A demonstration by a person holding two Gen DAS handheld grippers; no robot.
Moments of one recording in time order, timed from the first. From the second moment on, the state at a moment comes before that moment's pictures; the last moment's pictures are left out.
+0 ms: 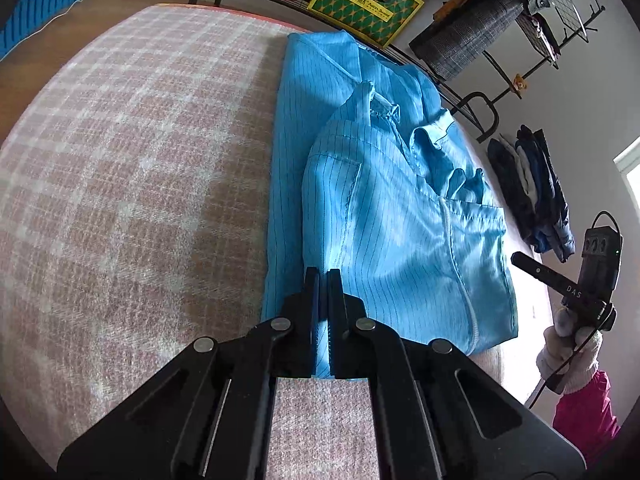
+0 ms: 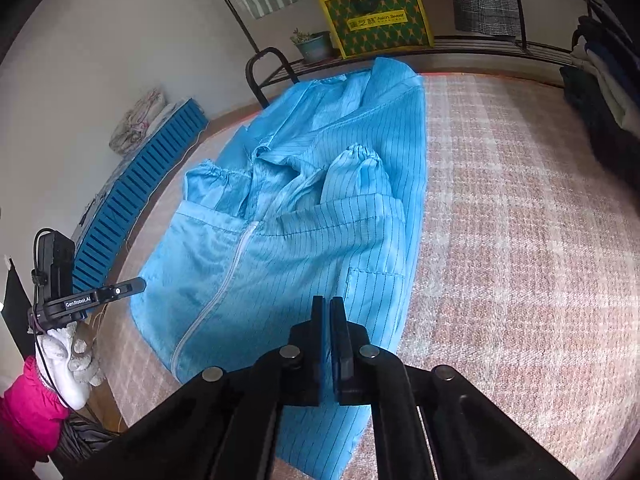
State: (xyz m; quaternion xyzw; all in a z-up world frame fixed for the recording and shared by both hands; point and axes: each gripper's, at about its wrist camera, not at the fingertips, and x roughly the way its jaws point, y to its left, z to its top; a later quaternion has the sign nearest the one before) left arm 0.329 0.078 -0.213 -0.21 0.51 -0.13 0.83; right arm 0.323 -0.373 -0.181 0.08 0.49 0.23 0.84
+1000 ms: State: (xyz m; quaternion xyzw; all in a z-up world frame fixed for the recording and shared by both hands) left arm 0.382 0.046 -0.221 -0.13 0.50 -0.13 0.85; right arm 0.332 -0.347 -0.199 0.00 0.51 0.20 0.84
